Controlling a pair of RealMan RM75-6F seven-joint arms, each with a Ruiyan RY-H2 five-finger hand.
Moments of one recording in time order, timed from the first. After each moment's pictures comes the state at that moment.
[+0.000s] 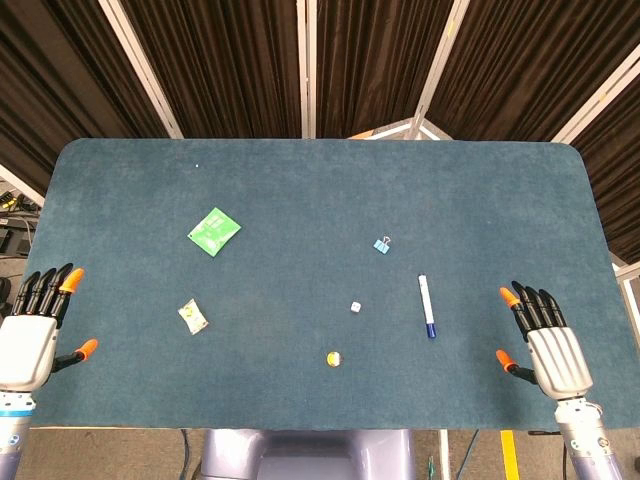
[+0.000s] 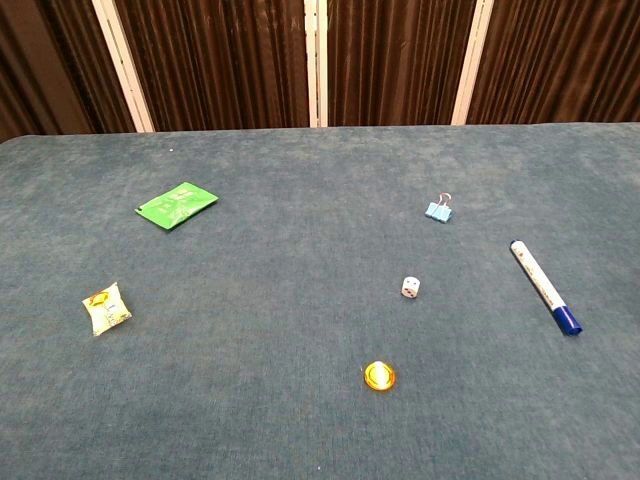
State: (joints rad) left arm -0.10 -1.19 -0.04 -1.67 1.56 1.54 0.16; right arm 0.17 -1.25 -0.03 -1.51 -1.57 1.53 0.00
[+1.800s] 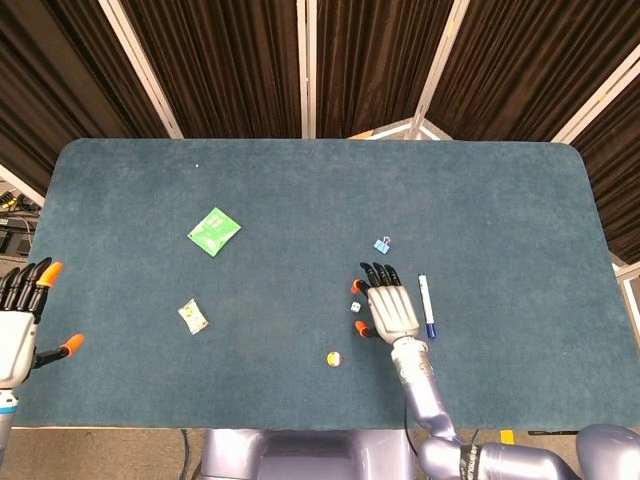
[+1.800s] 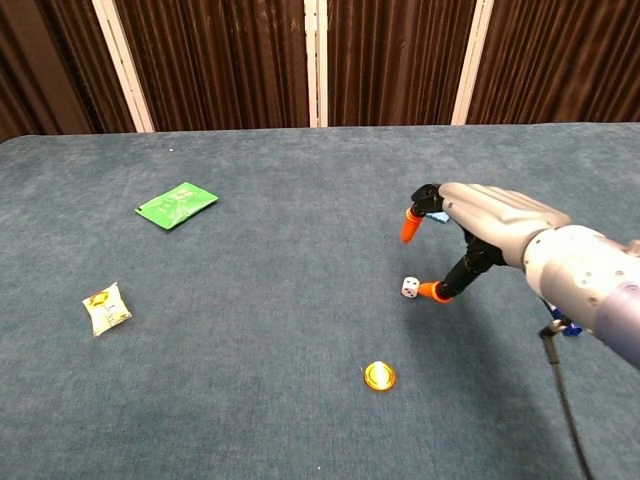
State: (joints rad) left arm -0.10 -1.15 -0.07 -1.65 1.53 1.55 0.05; right arm 0.58 -1.79 0.26 -1.58 -0.97 1.18 -0.63
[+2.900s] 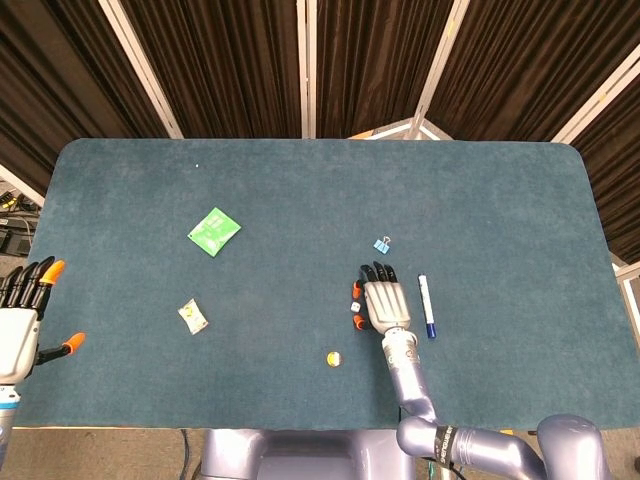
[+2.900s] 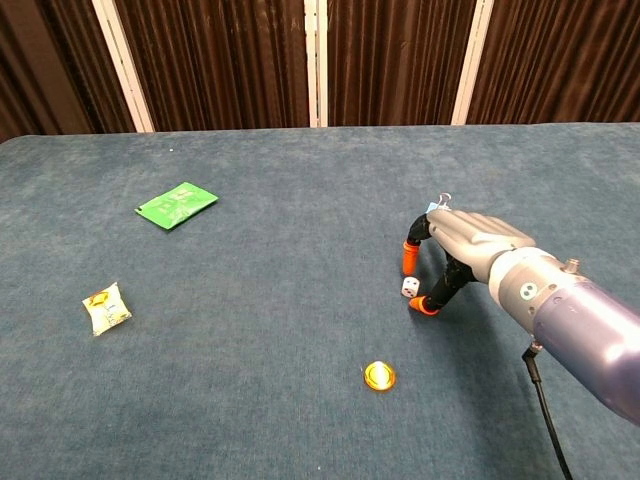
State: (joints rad) left arm -0.11 -1.15 -0.07 -1.64 1.51 1.52 0.05; right arm 0.66 -1.92 0.29 -1.34 -0.87 1.12 -0.59
